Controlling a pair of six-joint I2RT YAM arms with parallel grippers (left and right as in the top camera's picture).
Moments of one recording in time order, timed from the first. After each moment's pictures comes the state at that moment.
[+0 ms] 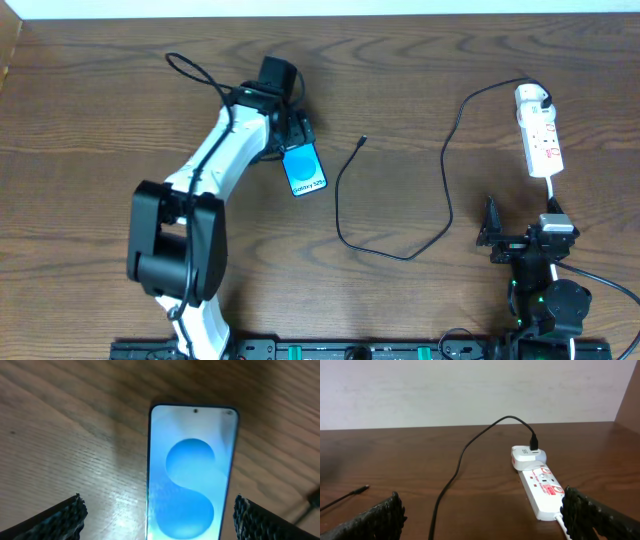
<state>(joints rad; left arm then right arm) -0.29 1.95 1.44 -0.81 -0.05 -0.65 -0.11 0.01 0.01 -0.06 -0.10 0.01</state>
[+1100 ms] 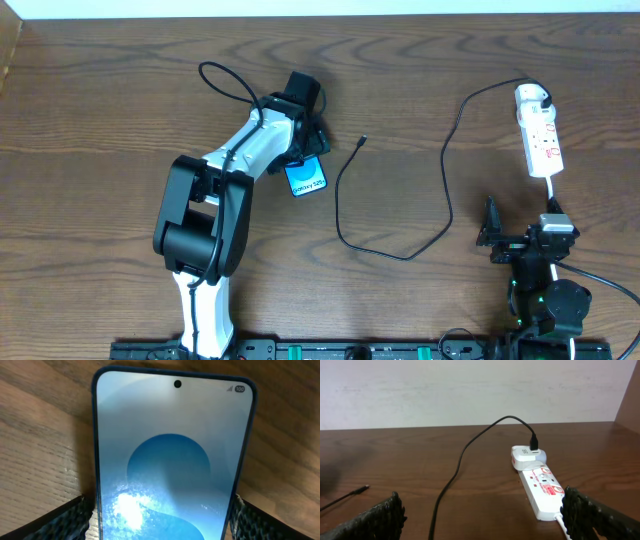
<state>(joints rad) -0.35 2.08 1.44 -0.74 -0.03 -0.73 -0.11 0.01 0.01 -0.06 -0.10 0.01</state>
